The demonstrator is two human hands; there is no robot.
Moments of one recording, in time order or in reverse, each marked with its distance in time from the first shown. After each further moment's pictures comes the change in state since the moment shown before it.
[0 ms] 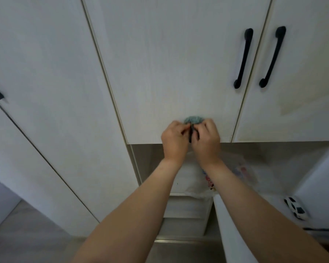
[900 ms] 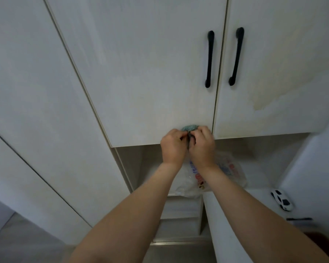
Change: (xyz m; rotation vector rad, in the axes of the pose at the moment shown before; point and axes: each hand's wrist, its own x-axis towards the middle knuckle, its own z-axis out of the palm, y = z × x) left_hand -0.027 0.029 0.042 0.084 -0.135 -0.038; right_hand -0.022 0.039 -0.033 -0.007 -0.065 0.144
